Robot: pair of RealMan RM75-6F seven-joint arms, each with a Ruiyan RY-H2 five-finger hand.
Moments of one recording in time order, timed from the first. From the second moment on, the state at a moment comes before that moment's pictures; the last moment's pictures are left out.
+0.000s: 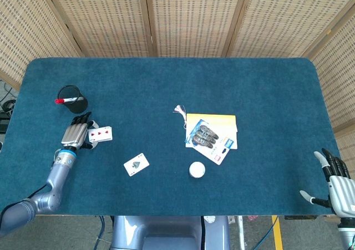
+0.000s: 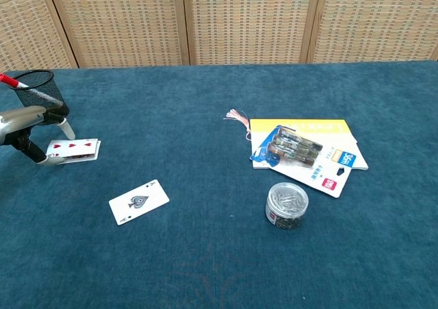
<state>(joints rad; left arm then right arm) -0.64 -1.60 -0.17 -1.08 0.95 0.81 0.13 0.02 -1.08 0.04 -1.62 -1.48 1.45 0.20</state>
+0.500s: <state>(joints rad) -0.64 -1.60 -0.17 -1.07 0.95 0.80 0.16 0.02 -1.08 0.04 -1.62 -1.48 1.45 0.20</state>
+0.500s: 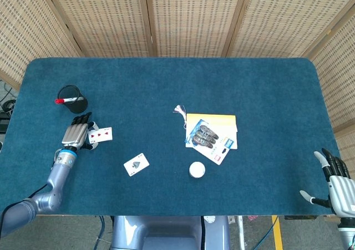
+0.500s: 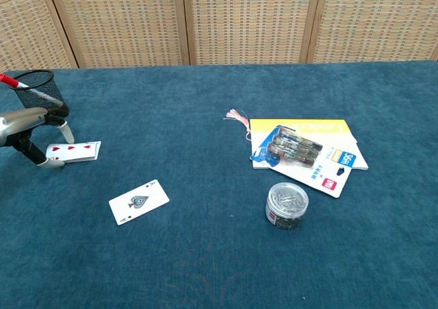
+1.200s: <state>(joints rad) -0.62 -1.54 -0.18 -1.23 1.03 0.85 0.12 0.02 -1.08 0.04 -1.62 -1.48 1.45 0.20</state>
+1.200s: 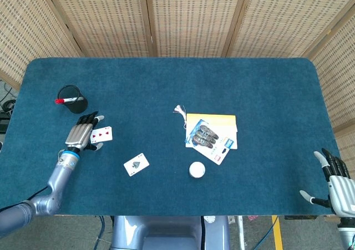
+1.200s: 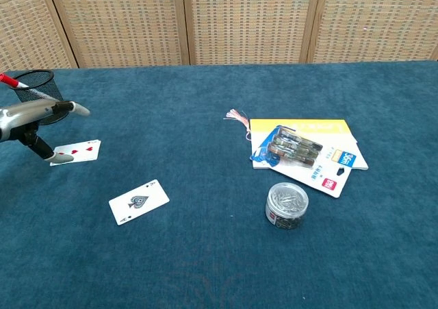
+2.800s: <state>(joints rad) -0.64 -1.54 -0.11 -1.60 1.14 0.74 -0.08 0.02 -1.07 0.04 -1.62 -1.48 1.45 0.21</state>
